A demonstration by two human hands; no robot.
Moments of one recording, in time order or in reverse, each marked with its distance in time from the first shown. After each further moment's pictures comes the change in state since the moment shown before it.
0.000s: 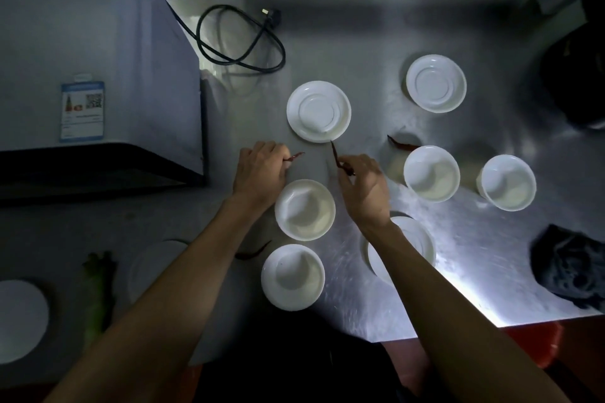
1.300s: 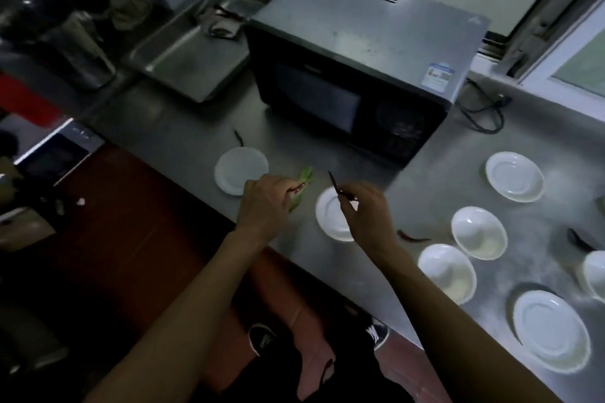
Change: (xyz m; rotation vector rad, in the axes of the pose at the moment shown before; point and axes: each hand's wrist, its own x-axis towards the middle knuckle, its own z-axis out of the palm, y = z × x) left_hand -0.375 -0.151 -0.116 -0.017 0.465 -0.524; right_hand -0.191 -0.263 0.109 0.216 -0.364 -0.602
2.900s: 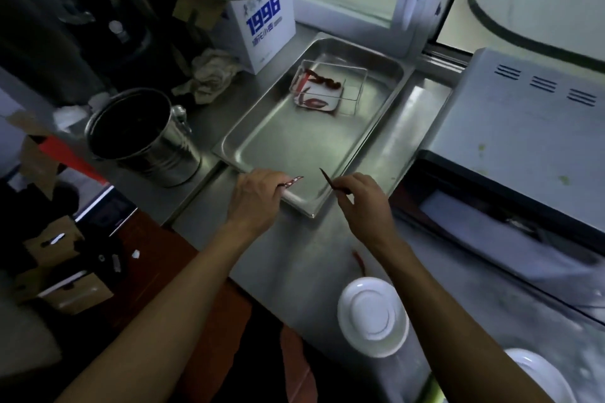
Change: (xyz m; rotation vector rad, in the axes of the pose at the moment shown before) left_hand 0.263 -0.344 -0.132 0.066 0.018 -0.002; right_hand 0.330 -0.158 0.266 -0.023 -0.075 -0.134
